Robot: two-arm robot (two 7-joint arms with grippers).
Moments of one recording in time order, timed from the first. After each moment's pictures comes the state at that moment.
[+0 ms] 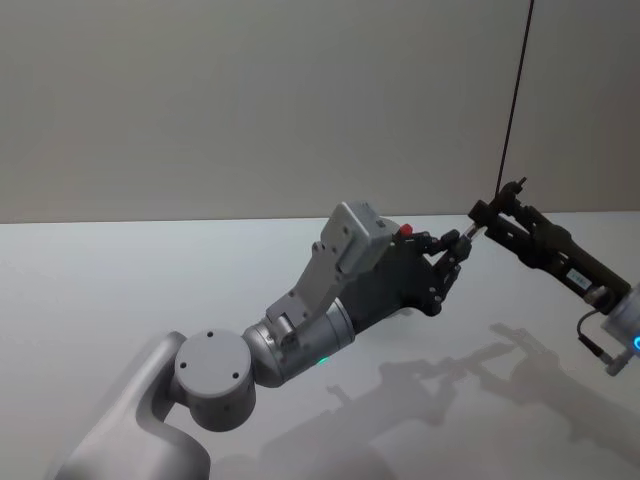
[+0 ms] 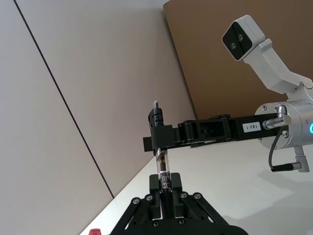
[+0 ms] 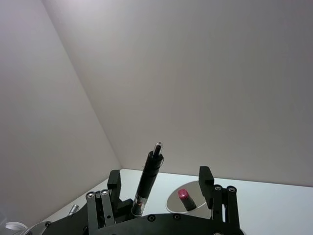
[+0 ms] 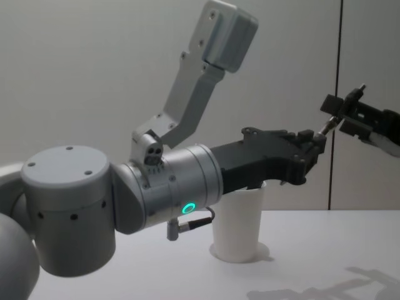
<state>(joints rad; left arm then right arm) -0.47 0.09 0.43 -1.22 -0.09 -0.21 -0.59 0.36 0.33 -0.21 -1.25 0.86 0.05 0.76</state>
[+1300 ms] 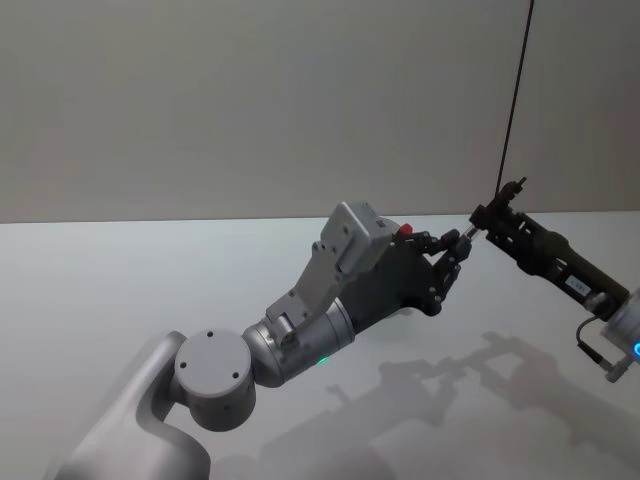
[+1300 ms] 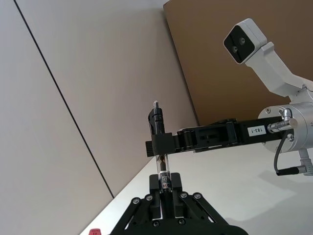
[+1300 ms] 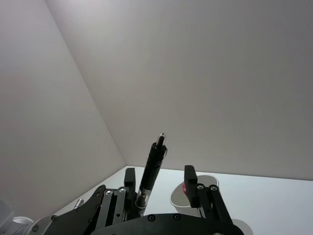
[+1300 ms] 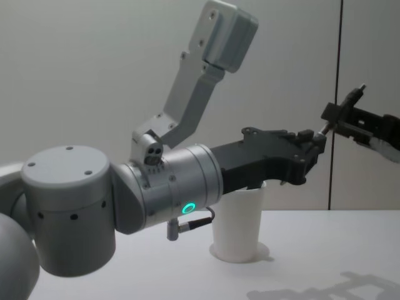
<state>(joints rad) -0.47 0.09 0.43 -1.22 -0.09 -0.21 -0.59 0.35 0.34 -0.22 -1.25 0.88 0.06 0.77</state>
